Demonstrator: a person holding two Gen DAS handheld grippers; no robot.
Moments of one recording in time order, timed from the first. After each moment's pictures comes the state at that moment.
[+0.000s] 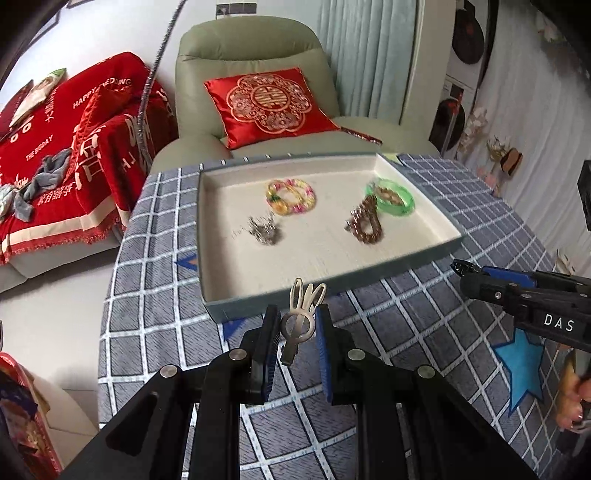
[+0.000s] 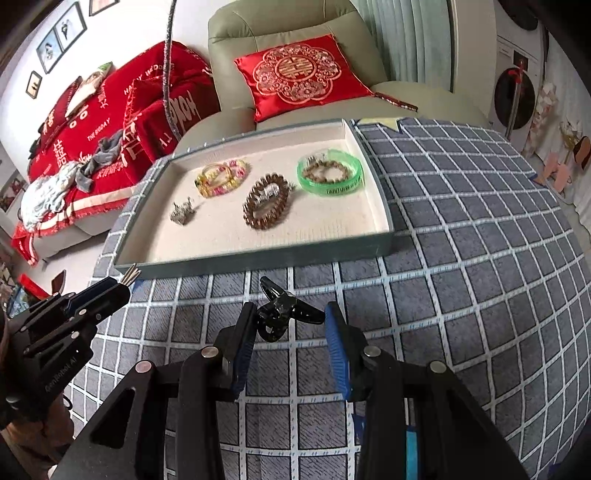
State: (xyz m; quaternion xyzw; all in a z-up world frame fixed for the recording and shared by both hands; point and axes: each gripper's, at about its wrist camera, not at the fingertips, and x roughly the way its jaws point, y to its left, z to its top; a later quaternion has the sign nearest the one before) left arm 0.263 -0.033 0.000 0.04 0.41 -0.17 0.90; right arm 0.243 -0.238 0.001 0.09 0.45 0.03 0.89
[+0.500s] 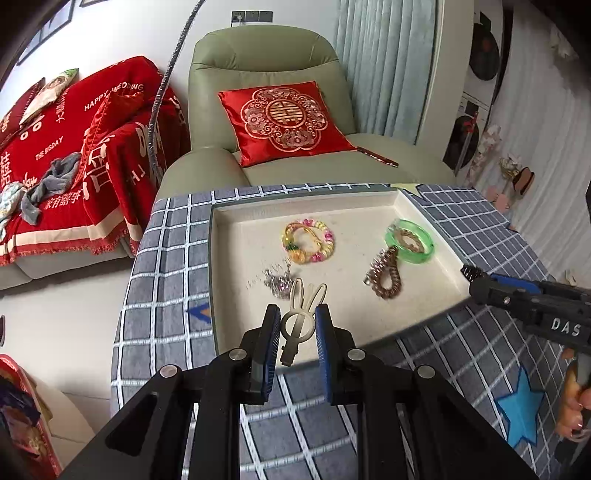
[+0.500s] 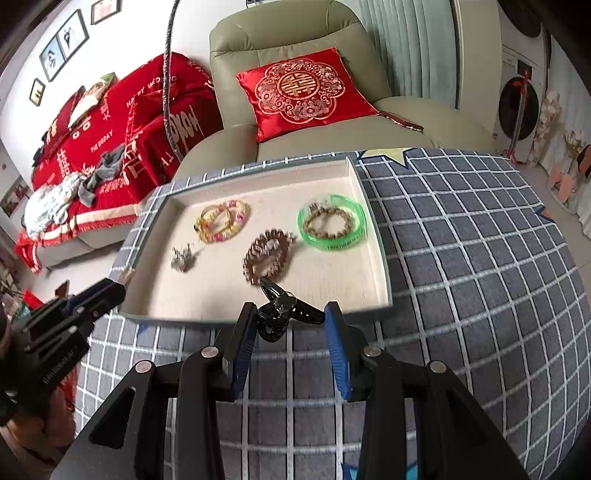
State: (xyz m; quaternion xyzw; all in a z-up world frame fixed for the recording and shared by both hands) left arm 0.310 -0.038 0.017 0.02 0.39 -0.15 0.91; right arm 0.290 -0.248 0.024 0.10 0.44 0.03 0.89
